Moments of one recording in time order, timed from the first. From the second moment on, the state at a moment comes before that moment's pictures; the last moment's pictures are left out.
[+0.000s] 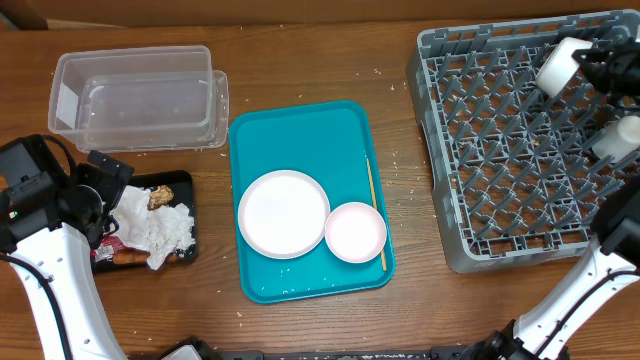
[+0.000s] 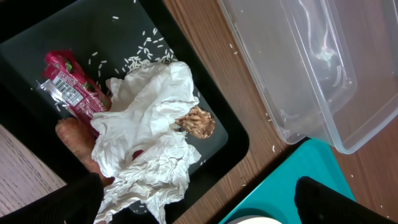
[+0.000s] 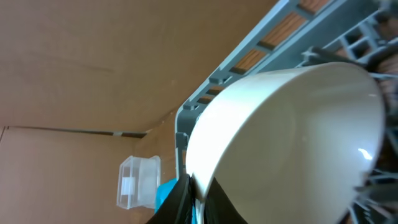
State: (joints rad) left arm 0.53 1.30 1.15 -0.93 0.12 -0.66; right arm -0.62 2.35 2.16 -0.87 -1.15 0.19
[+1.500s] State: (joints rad) left arm 0.53 1.30 1.15 -0.93 0.12 -0.66; right arm -0.38 2.32 2.46 -1.24 -0.04 0.28
